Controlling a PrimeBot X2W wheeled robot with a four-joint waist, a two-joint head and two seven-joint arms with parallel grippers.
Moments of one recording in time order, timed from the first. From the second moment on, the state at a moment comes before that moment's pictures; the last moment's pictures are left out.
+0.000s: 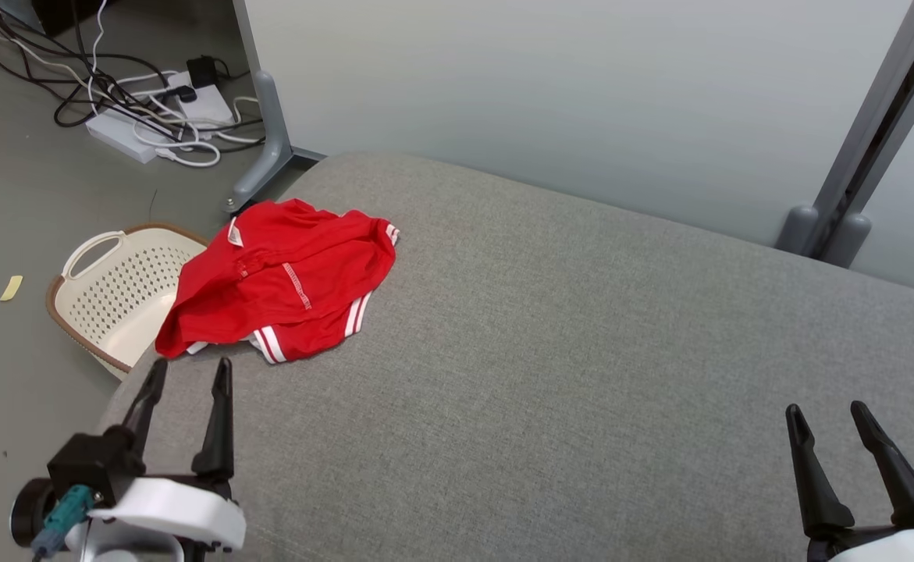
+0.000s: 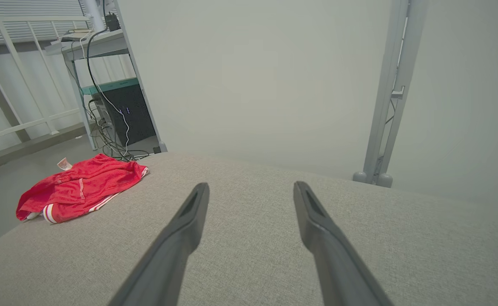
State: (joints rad) left arm -0.06 0.33 -0.30 0.16 -0.50 0.16 -0.26; right arm 0.19 -0.05 -0.08 -0.17 0.23 0.13 0.02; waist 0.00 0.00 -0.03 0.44
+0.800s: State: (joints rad) left arm -0.59 0.23 -0.25 0.81 -0.60 -0.08 -0.26; right arm 0.01 -0.10 -0.09 -0.41 0.10 0.13 0.19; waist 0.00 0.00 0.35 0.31
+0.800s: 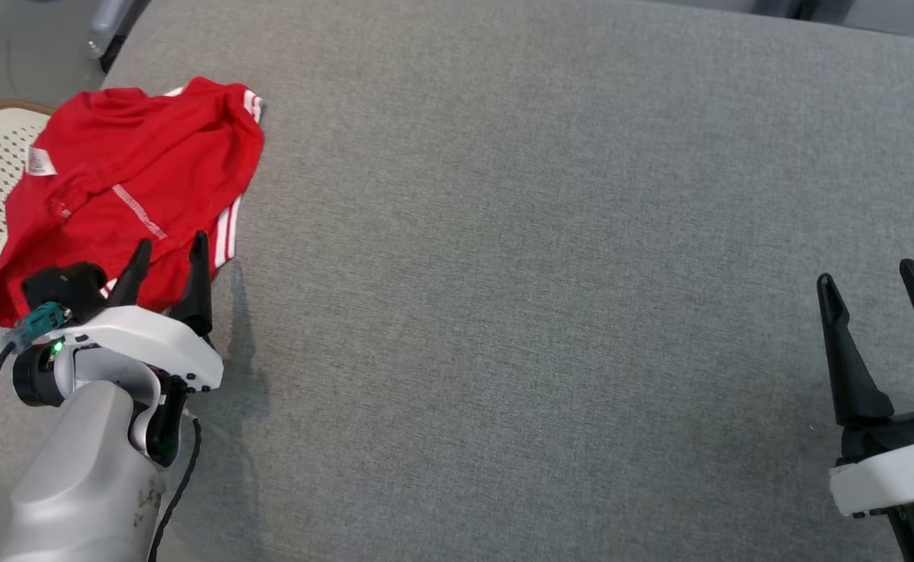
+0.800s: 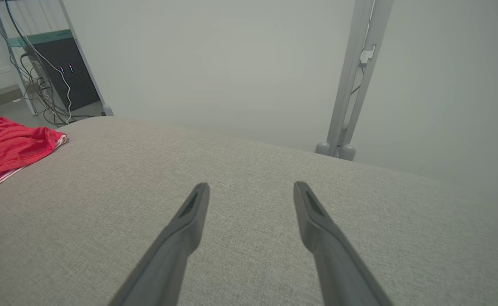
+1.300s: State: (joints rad) left arm -0.77 0.22 -0.29 1.17 -0.64 -0.12 -0.17; right arm -0.03 -0.09 -0.09 -0.41 0.09 0.13 0.17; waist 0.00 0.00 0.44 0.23
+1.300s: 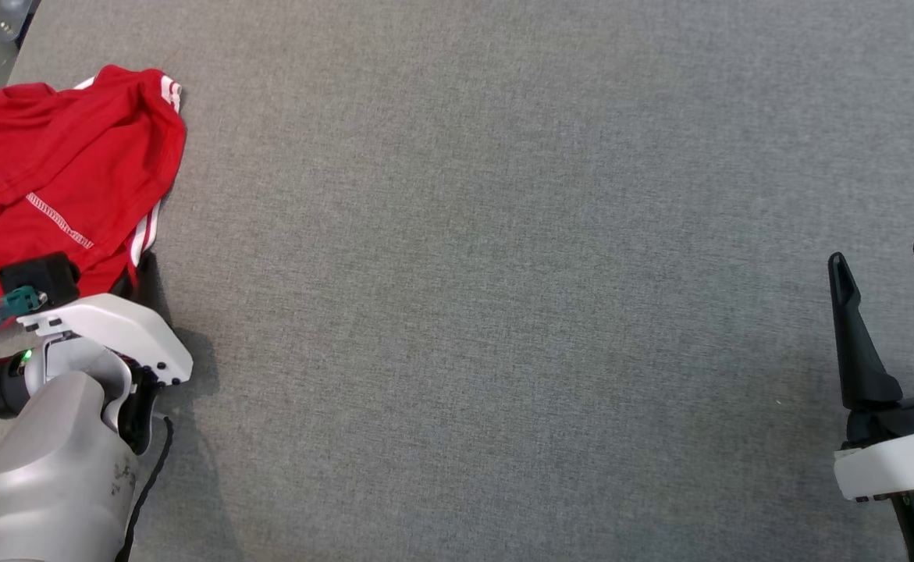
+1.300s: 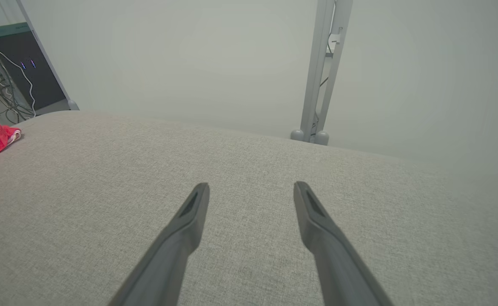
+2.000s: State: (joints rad) left arm -0.21 0.24 -0.20 0.49 -0.48 0.06 -0.26; right arm 0.08 -0.06 -0.04 -0.21 0.16 0.13 0.01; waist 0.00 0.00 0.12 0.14
